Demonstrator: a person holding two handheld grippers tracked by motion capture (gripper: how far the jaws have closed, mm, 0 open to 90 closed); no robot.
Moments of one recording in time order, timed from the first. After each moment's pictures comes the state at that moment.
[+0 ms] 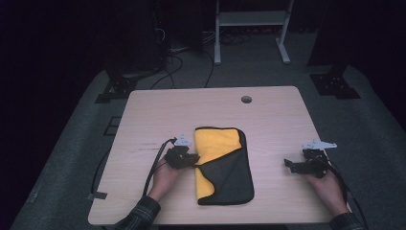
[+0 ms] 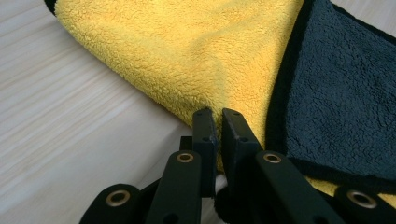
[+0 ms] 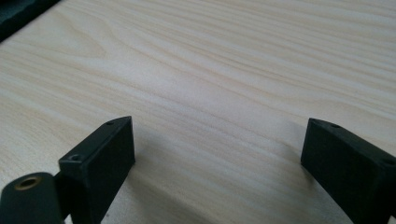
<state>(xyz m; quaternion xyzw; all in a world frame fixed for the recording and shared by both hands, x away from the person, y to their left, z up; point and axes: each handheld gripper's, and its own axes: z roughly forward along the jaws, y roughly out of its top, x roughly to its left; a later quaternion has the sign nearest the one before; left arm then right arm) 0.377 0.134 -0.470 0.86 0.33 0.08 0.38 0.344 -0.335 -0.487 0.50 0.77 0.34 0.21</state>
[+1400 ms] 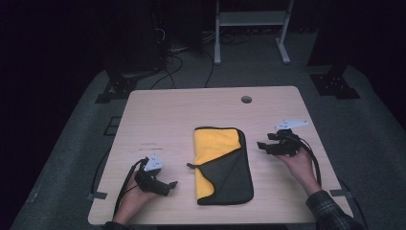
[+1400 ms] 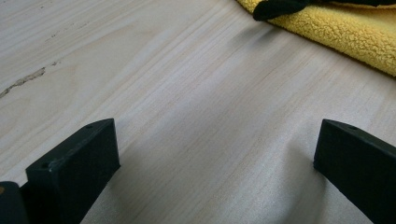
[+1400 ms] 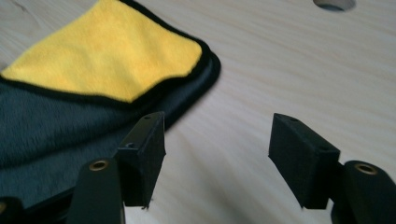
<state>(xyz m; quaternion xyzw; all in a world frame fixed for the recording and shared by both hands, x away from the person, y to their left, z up) 0.315 0.215 -0.484 0.86 0.32 0.14 0.36 0.393 -0.254 -0.439 0.41 0.80 0.41 0.15</state>
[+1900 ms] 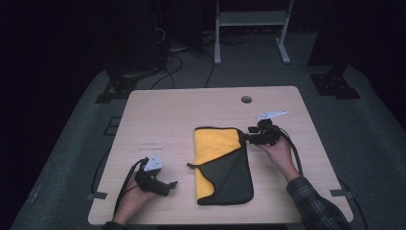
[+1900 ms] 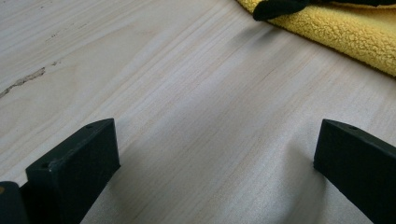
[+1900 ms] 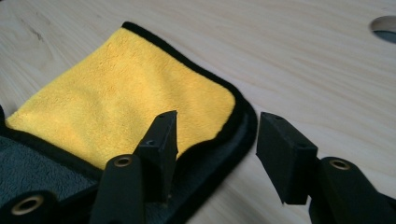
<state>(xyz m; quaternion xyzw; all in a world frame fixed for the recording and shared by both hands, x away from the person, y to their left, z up) 0.315 0.215 -0.484 0.86 0.32 0.14 0.36 0.434 -0.206 -0.443 0.39 0.81 0.42 0.12</state>
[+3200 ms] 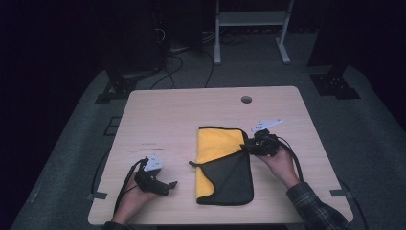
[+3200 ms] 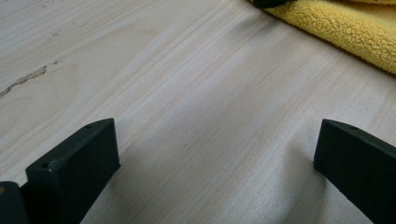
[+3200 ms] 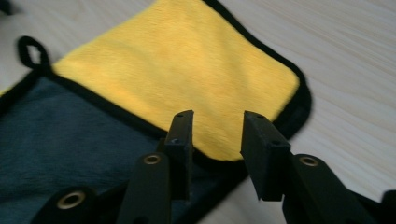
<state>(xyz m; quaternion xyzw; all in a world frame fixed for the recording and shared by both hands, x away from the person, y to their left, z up) 0.314 0.215 -0.484 0.86 0.33 0.14 0.36 0.395 -0.192 -0.438 0.36 0.85 0.38 0.11</state>
